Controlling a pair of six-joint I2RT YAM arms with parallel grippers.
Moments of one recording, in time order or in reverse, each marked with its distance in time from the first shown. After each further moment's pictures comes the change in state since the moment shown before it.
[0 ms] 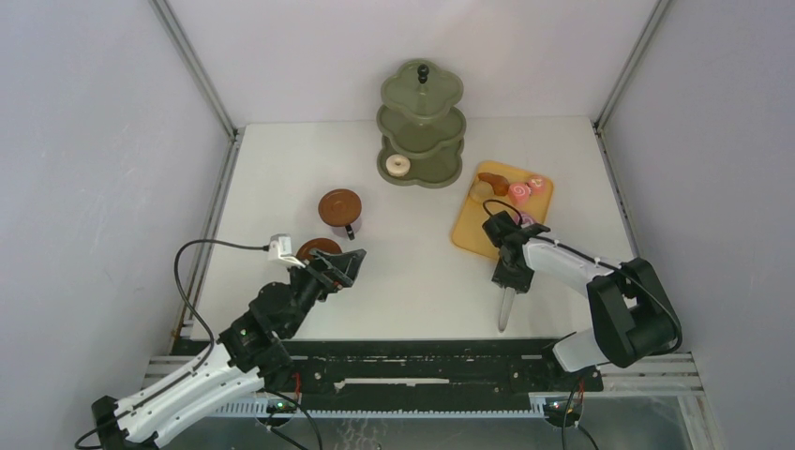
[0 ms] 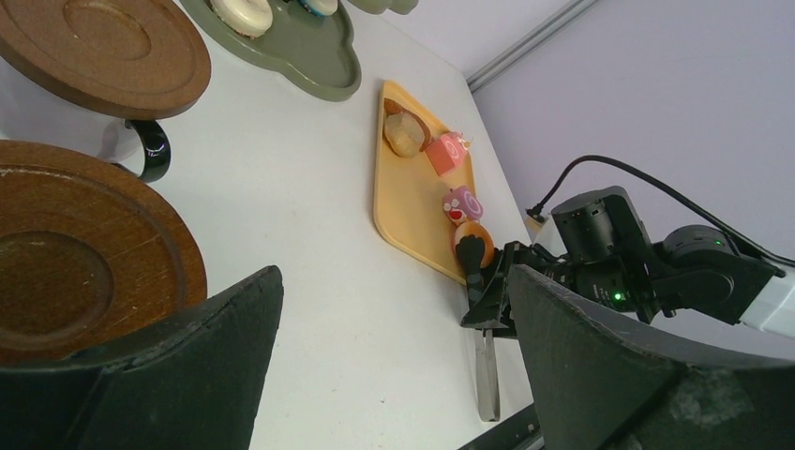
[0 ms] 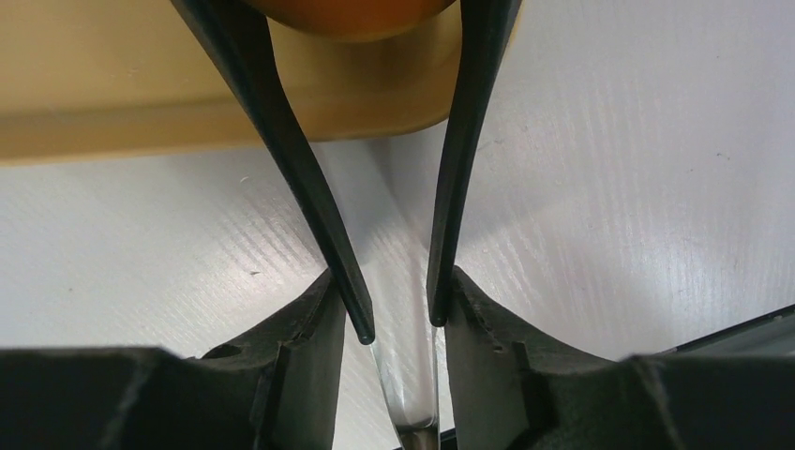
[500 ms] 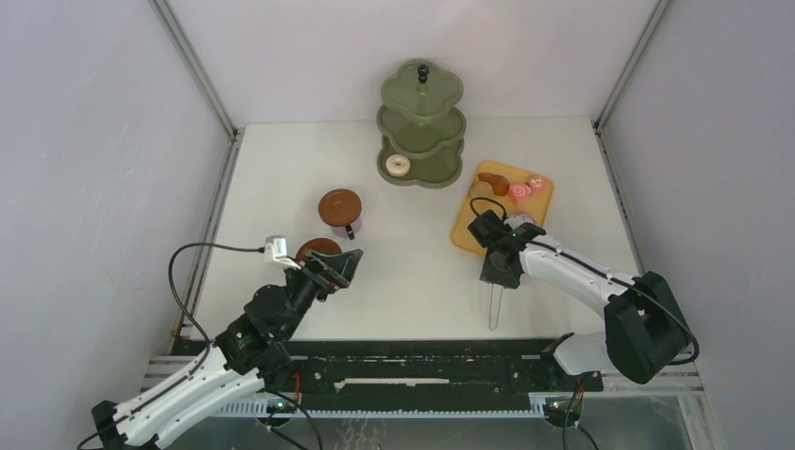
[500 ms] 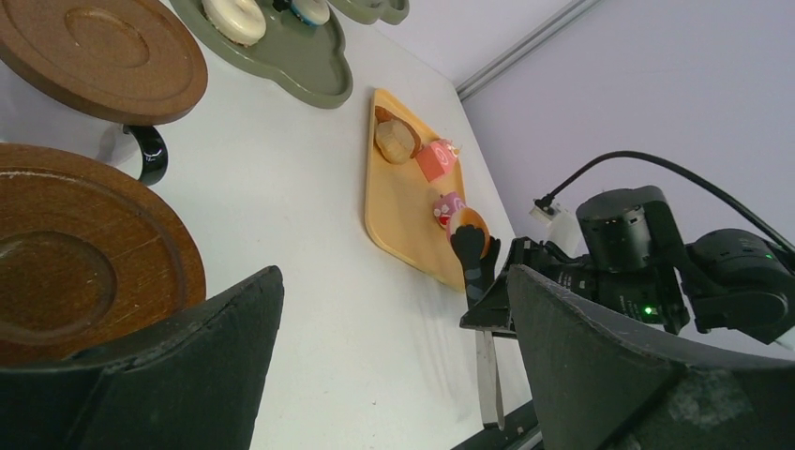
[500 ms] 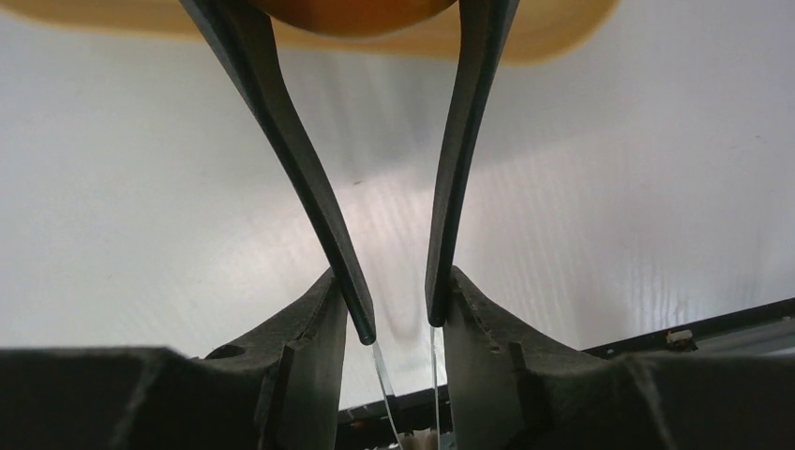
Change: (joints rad) left arm 0.000 -0.051 0.000 -0.023 -0.001 -0.007; right arm 0.140 -0.083 0.071 -0.079 0.005 0.024
